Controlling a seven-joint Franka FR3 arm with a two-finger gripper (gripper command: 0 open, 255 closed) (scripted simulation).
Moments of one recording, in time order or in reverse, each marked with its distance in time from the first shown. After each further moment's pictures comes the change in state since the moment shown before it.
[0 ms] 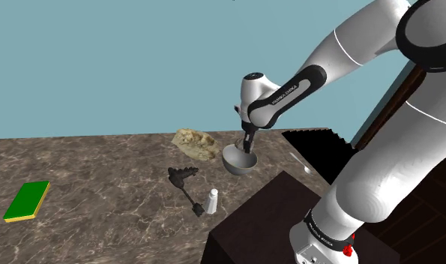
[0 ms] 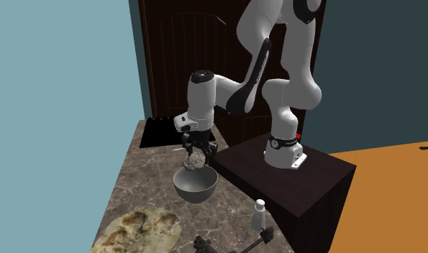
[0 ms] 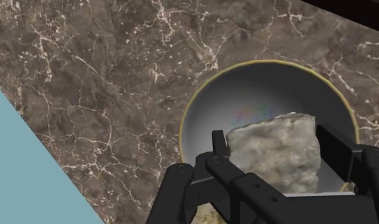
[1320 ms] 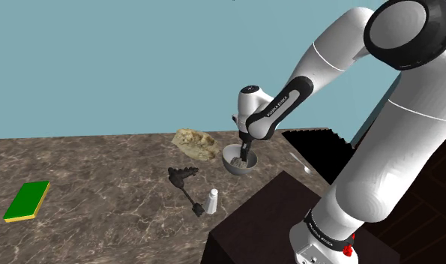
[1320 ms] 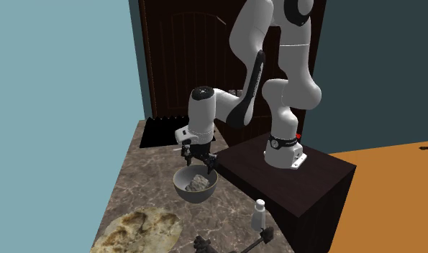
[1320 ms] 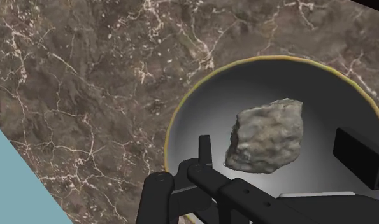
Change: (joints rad) arm -0.008 0.136 -0.008 -0.005 -0.049 0.138 0.059
